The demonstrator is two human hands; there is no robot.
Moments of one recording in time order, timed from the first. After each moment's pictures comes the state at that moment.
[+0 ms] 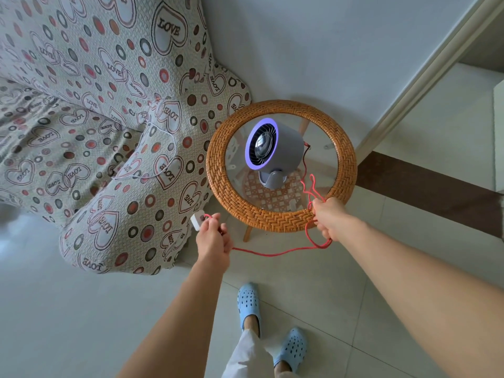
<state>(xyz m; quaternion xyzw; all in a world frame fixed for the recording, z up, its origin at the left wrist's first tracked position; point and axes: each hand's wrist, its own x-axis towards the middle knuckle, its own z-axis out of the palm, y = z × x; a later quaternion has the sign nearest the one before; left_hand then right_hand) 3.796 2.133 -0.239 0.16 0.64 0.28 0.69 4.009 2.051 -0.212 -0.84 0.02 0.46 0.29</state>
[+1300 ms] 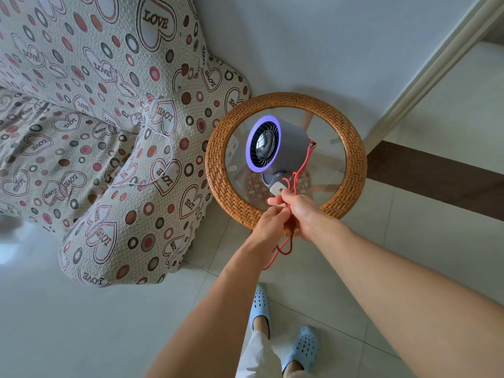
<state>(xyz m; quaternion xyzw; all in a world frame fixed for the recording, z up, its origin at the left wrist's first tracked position) 3.889 2.122 -0.221 0.41 0.51 0.06 0.75 3.978 2.105 -0.230 -0.67 0.04 0.59 0.45</state>
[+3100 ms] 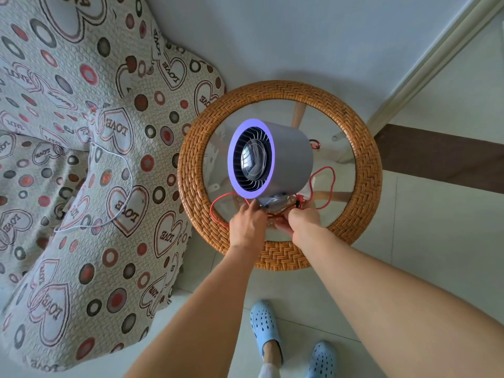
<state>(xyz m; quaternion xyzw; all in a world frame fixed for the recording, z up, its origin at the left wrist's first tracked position) 3.922 2.228 -0.368 0.92 0.34 -0.12 0.15 4.019 2.171 -0.351 -0.67 0.31 0.43 0.52</state>
